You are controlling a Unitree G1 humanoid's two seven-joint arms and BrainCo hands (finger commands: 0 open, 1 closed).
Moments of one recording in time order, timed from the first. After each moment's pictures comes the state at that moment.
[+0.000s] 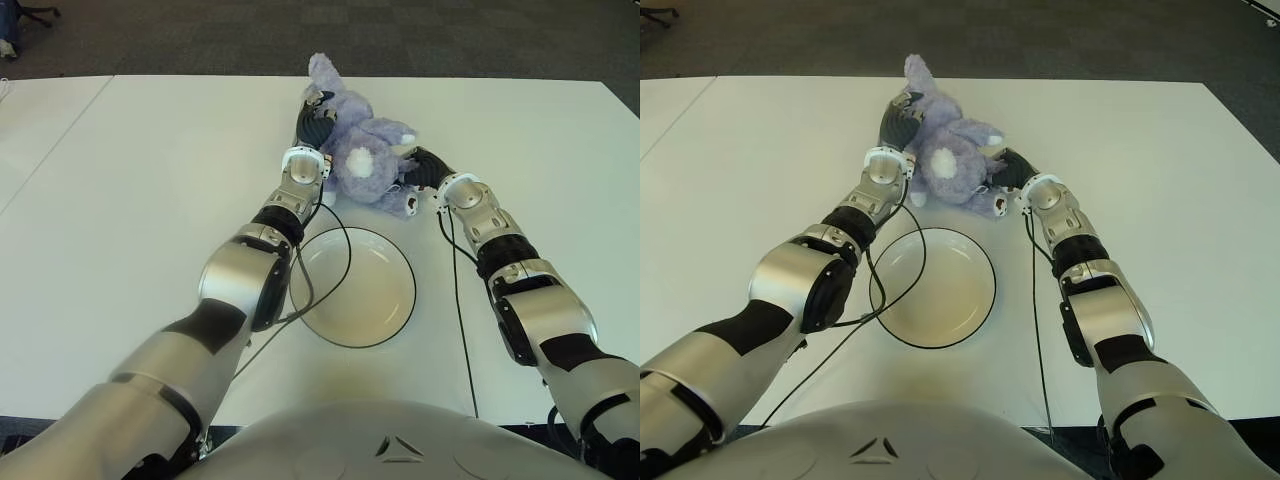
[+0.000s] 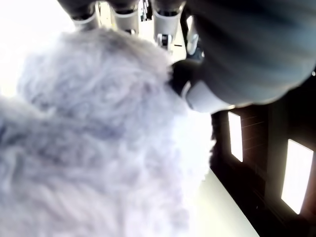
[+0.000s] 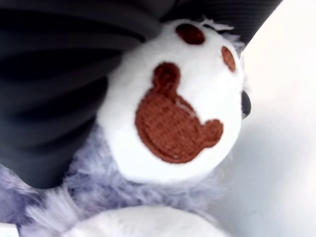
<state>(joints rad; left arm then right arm) -1.02 -0.09 0.02 1.29 0.12 -0.28 0.29 -0.77 -0.32 0.25 1.01 -0.33 -0.16 0.19</state>
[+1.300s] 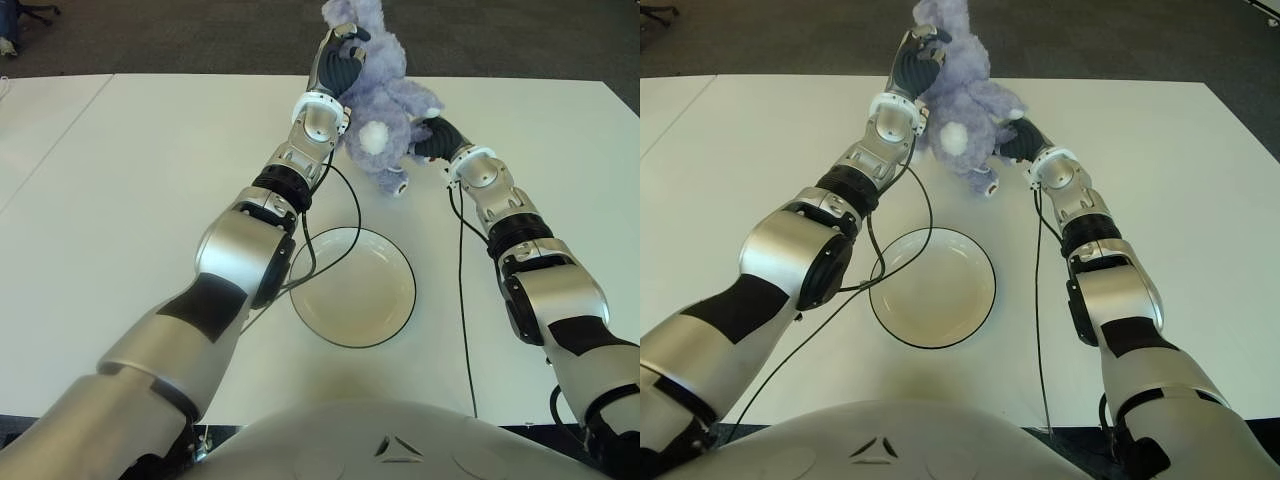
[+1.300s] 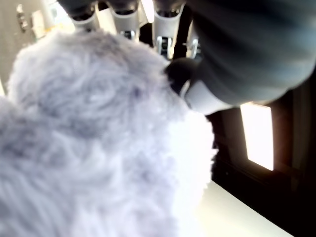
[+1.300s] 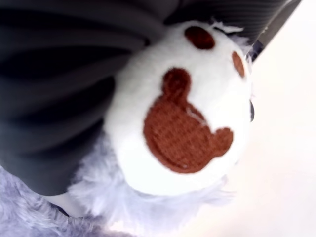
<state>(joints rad) -1.17 -0.02 -0.10 1.18 0.24 -0.30 0.29 -0.80 -0.41 0.15 0.85 -0.31 -0.26 0.14</state>
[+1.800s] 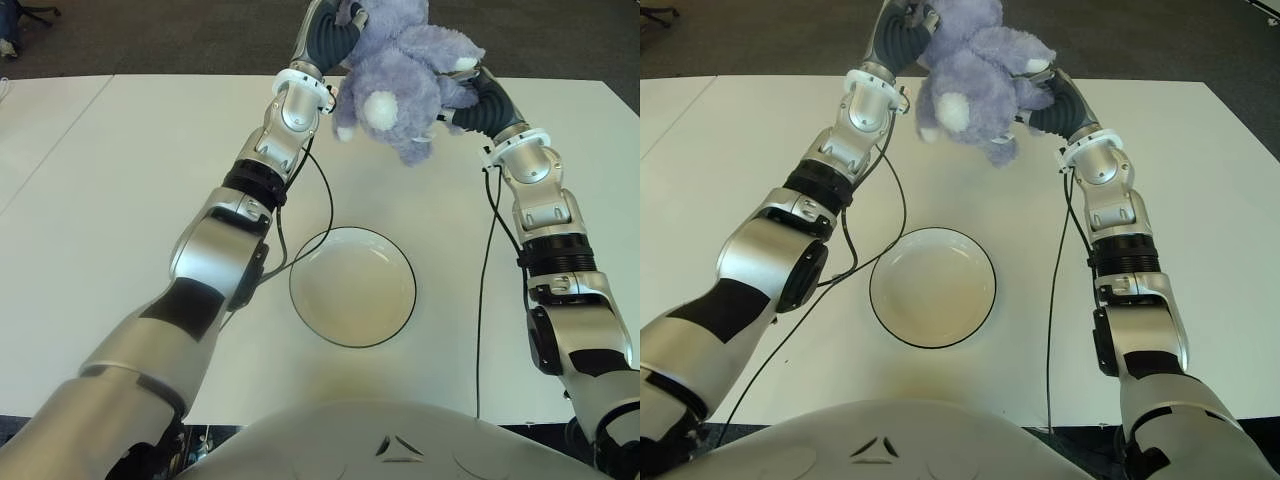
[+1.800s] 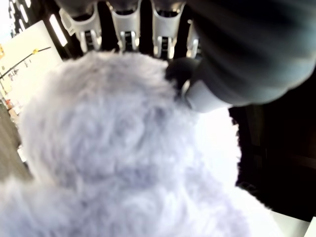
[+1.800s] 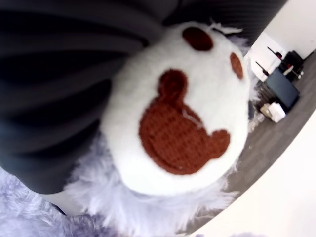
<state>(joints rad) -1.06 0.10 -0.19 0.93 0.30 -0.39 0.22 -0.63 -0.50 0.01 0.37 -0.28 -0.13 0.17</state>
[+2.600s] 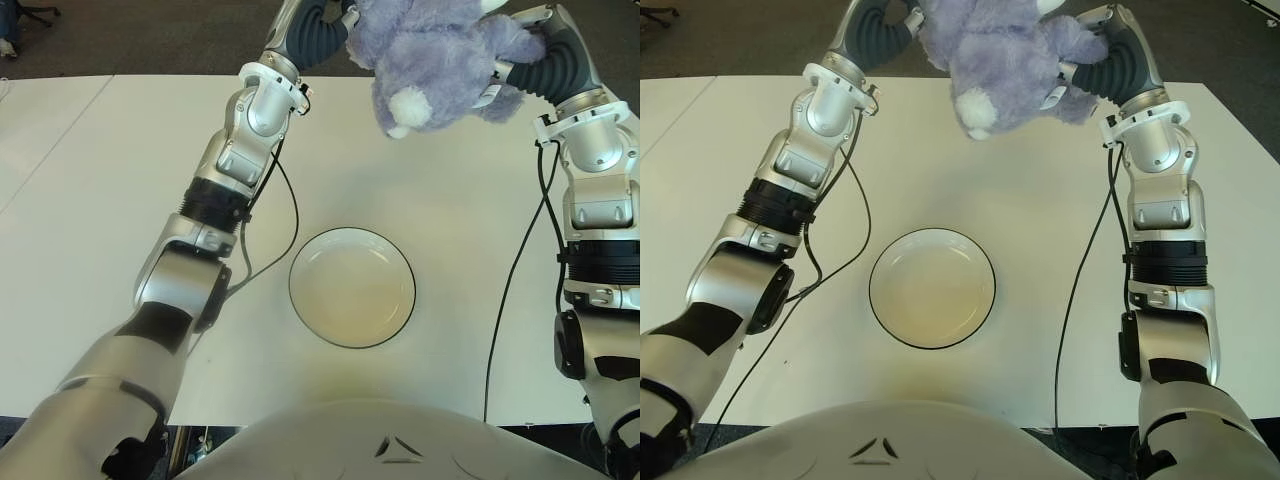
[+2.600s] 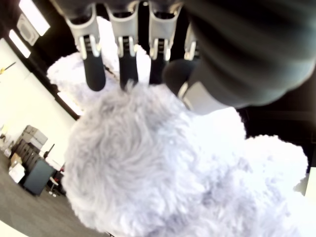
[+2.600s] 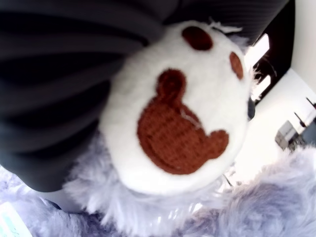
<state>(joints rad) -0.83 0.26 -0.24 0.29 0.39 -0.20 0.04 -0.57 -0.61 -0.09 0.07 -0.30 -0.15 0.16</state>
